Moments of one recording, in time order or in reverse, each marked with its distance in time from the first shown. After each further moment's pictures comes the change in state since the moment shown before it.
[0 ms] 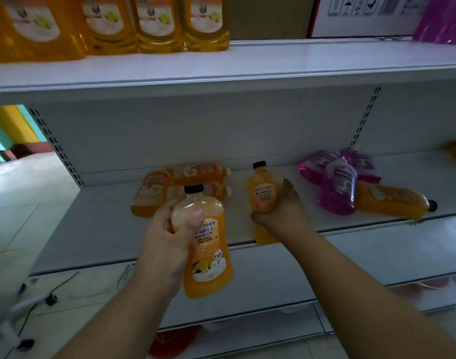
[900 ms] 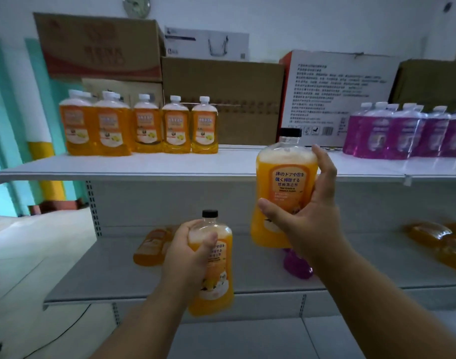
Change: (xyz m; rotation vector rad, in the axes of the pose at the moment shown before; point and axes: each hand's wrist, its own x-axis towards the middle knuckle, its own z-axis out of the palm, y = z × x) left_hand -0.068 0.066 0.082 0.283 0.066 0.350; right_hand -0.118 -0.064 -0.238 0.700 0.257 -0.786
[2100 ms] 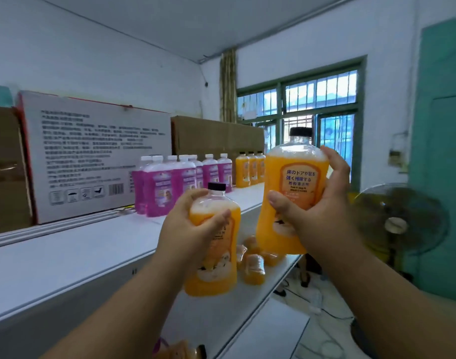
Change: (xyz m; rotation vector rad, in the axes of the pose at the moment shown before) left_hand 0.061 0.177 0.391 -0.267 -0.686 0.421; right_hand 0.040 -0.012 -0.320 -0.628 0.661 -0.021
